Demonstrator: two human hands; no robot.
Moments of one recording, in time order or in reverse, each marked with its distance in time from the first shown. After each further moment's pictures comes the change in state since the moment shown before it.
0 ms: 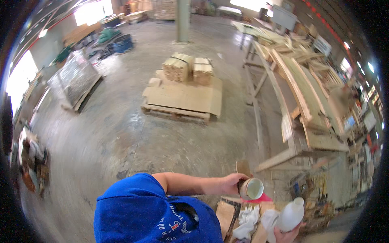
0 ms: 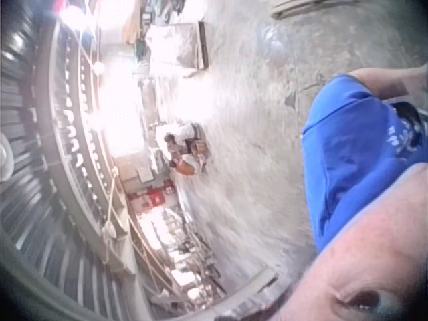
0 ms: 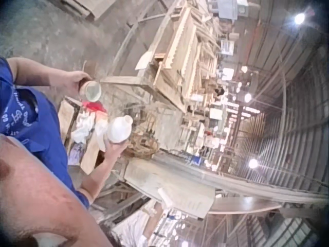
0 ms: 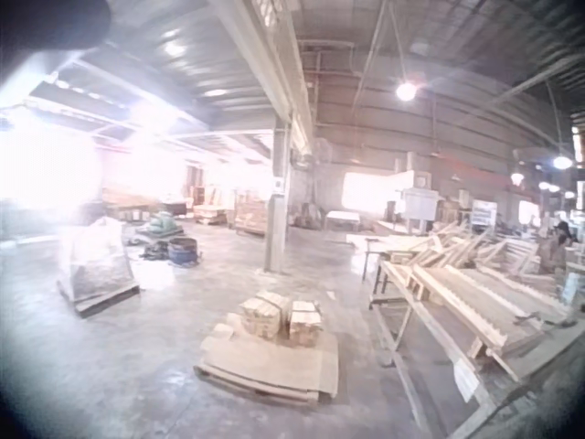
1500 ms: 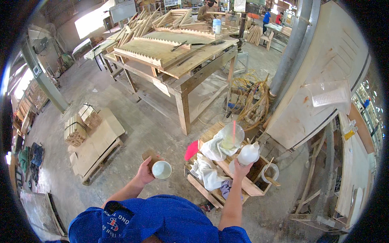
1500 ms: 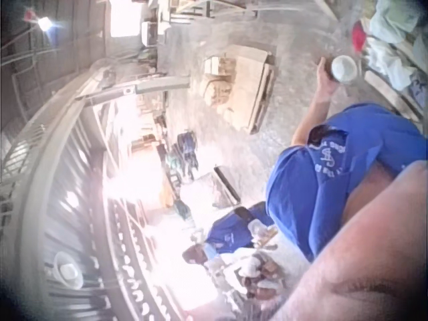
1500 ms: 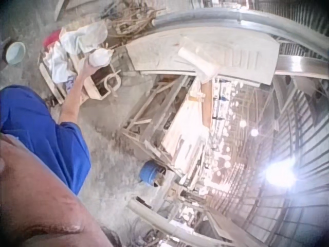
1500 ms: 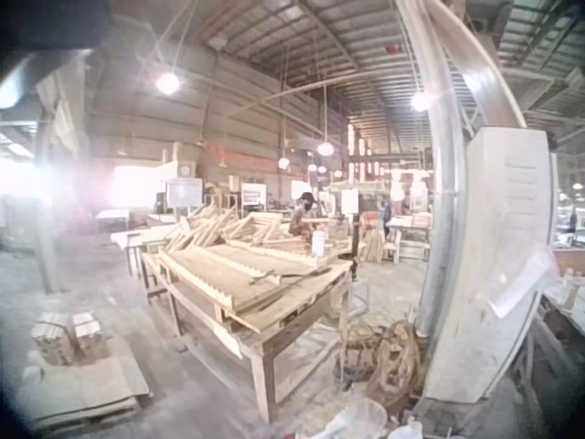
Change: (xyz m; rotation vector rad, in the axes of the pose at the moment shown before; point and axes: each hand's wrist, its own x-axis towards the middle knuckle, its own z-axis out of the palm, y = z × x) left_hand 0.037 -0.082 -0.004 0.300 0.113 -0.002; right_hand -0.159 0.271 -0.005 0.023 1.158 0.692
